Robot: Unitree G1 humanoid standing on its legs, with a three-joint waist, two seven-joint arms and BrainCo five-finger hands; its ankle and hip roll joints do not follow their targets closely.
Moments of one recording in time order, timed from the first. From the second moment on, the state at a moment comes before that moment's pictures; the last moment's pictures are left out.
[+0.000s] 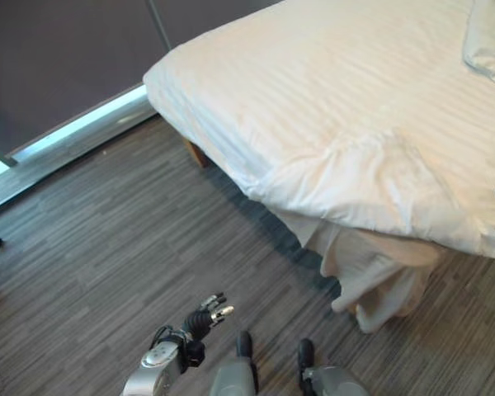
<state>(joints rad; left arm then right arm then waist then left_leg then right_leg) 0.09 0.44 -0.27 0.44 -0.50 0.09 -0.27 -0.29 -0.97 -0.14 0.49 0.38 0.05 -0.05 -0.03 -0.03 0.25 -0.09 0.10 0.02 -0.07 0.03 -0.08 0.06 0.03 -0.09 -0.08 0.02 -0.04</state>
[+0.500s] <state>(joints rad) 0.02 0.54 -0.37 0.37 -0.53 0.06 -0.31 -1.20 -1.20 0.71 0.84 0.04 0.05 0.05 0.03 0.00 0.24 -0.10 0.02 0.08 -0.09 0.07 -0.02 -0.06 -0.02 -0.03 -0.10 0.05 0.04</state>
